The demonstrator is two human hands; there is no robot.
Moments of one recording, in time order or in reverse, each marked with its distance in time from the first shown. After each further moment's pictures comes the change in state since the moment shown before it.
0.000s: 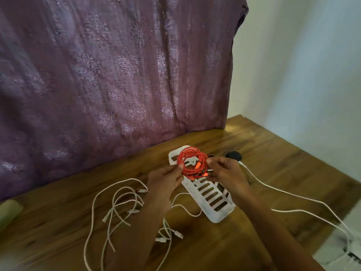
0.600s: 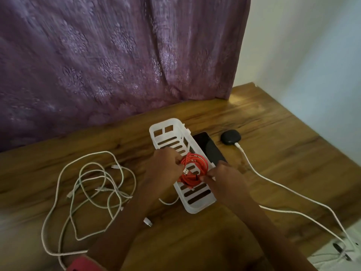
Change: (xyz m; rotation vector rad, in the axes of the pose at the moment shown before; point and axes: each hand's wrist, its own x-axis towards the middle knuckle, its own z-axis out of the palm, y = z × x) left_hand 0.056 -0.049 0.052 1.210 -0.065 0.260; right_hand 0.031 0.059 -0.050 -1.142 -0.216 -0.030
